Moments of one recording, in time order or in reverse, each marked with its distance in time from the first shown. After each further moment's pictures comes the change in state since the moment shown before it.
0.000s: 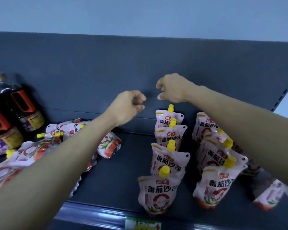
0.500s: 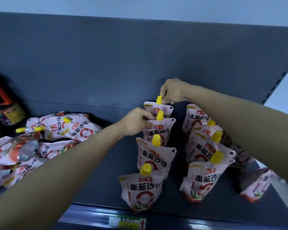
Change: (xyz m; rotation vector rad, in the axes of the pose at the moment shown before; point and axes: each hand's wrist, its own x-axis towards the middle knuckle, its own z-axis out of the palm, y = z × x) left_hand 0.011 -0.017 0.091 -0.195 -0.357 -0.112; right_hand 0.011 0.061 0.036 0.062 -0.222 0.113
